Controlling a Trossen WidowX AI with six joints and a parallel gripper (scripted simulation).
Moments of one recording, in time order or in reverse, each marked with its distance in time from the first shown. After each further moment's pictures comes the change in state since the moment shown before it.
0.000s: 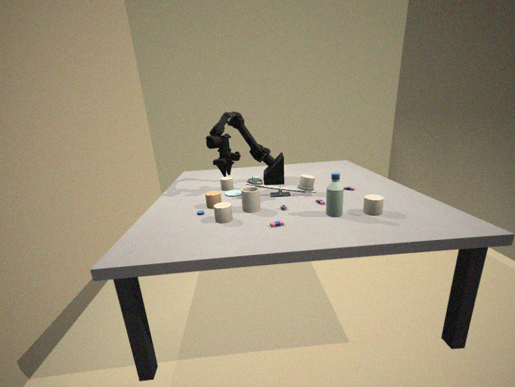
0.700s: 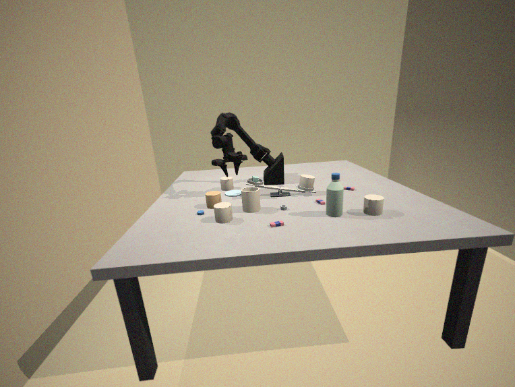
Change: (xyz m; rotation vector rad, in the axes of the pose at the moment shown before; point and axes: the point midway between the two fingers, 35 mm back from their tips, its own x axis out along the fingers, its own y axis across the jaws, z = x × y) arm -0.003 -0.029 0.041 0.714 -0.031 0.045
